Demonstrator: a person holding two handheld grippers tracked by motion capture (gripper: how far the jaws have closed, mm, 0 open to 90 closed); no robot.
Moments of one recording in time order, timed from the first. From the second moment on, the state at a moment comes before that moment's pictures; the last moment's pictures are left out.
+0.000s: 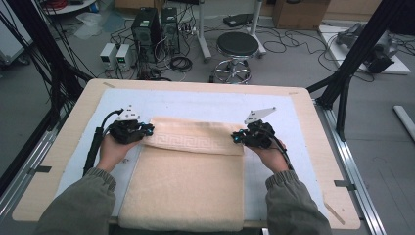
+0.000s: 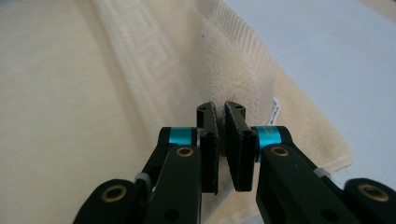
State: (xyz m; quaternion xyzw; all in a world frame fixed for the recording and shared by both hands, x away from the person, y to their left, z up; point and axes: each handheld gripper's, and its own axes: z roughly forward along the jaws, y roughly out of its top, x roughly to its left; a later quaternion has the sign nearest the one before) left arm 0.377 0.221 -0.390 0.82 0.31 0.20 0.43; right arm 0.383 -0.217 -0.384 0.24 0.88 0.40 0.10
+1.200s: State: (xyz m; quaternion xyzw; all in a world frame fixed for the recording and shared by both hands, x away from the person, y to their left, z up) left arm 0.393 0.224 -0.423 0.82 0.36 0.19 0.40; right arm 0.399 -0.230 -0.423 0.29 0.87 0.37 0.11
